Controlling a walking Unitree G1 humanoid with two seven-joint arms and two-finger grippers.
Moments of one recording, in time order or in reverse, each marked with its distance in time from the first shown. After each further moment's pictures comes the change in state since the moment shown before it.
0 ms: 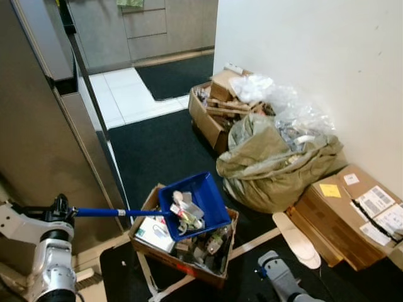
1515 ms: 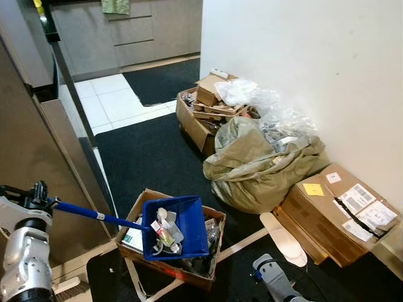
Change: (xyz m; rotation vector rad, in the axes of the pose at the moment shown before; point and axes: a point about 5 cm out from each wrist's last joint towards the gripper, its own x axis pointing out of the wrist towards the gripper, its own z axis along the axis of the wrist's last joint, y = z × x) left arm 0.009 -0.007 0.062 0.298 -0.106 -0.031; right arm 0.003 0.014 0.001 -0.010 0.005 0.041
